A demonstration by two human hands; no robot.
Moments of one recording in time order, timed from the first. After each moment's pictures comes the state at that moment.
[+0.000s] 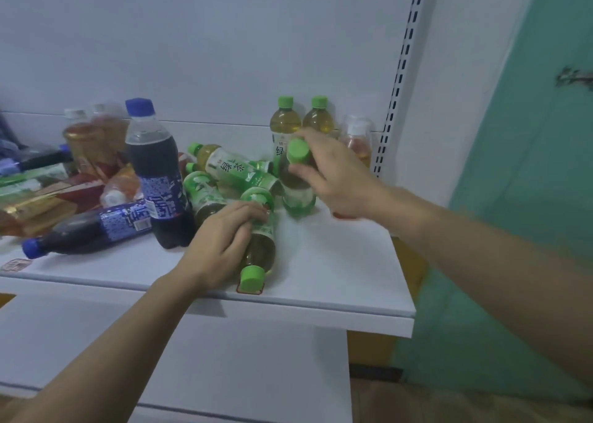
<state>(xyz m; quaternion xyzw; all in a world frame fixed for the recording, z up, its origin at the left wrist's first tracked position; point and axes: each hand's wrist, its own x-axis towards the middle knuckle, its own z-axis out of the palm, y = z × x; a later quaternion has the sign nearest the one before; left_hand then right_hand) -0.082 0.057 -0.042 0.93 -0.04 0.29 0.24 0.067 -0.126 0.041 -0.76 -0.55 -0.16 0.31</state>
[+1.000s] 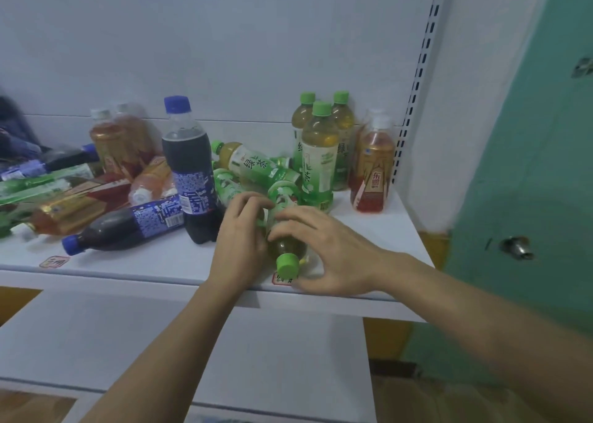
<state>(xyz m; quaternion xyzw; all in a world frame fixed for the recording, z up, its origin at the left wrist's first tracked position) -0.087 0.063 -0.064 0.89 0.06 0.39 0.23 -0.003 -0.118 -0.038 -0.72 -0.66 -0.07 0.21</state>
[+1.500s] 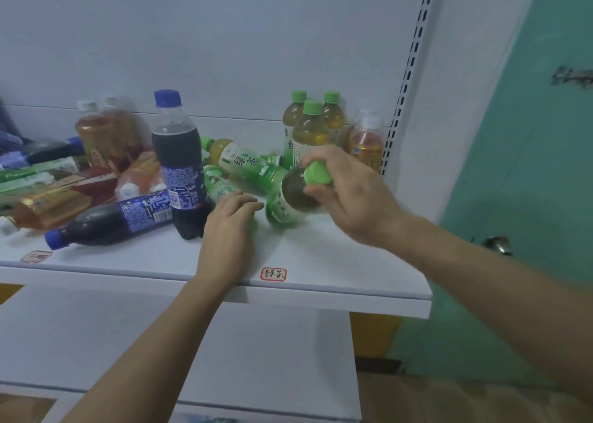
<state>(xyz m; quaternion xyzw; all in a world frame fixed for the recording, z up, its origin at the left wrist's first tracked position) -0.084 0.070 -0.069 0.93 0.08 0.35 0.13 0.007 -0.137 0.017 -0.72 -0.56 -0.27 0.30</state>
